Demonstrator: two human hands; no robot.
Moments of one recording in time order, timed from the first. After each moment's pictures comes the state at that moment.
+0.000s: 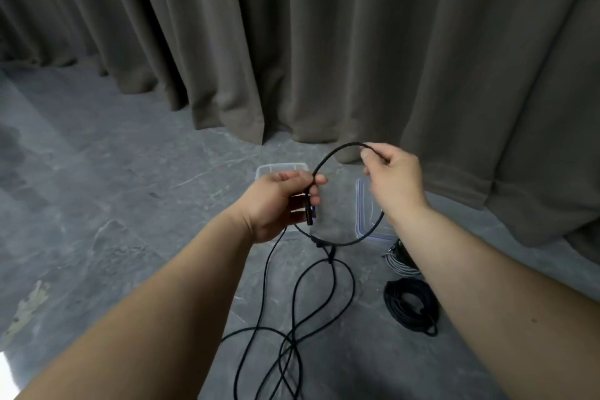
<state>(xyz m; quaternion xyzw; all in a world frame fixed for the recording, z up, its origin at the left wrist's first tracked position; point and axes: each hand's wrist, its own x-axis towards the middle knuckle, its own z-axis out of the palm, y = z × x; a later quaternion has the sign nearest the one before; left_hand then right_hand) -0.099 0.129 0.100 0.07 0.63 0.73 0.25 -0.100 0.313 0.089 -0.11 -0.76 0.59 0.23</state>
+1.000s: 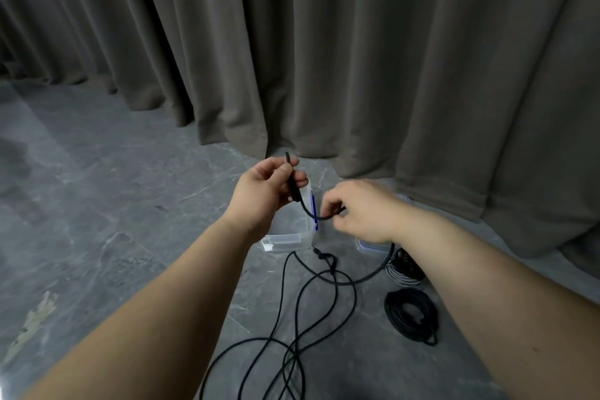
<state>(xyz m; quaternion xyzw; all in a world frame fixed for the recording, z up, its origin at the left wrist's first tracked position) -0.092 0.115 0.122 0.06 0.62 0.78 0.05 -0.059 0.288 0.136 0.16 -0.98 0.15 -0.02</state>
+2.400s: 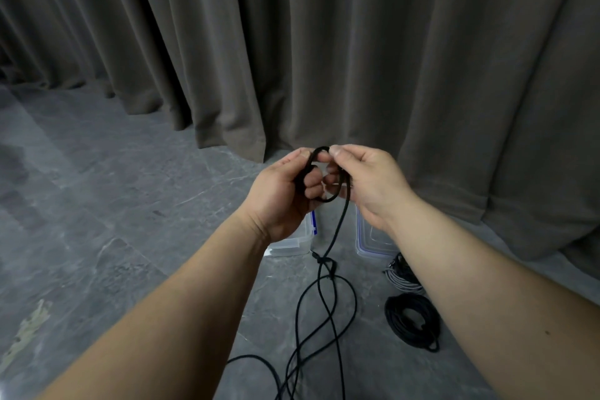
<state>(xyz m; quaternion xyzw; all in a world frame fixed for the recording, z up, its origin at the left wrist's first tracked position) -0.081 0.145 0.147 0.14 0.52 0.82 0.19 -0.079 0.280 0.142 0.01 -0.66 0.74 0.06</state>
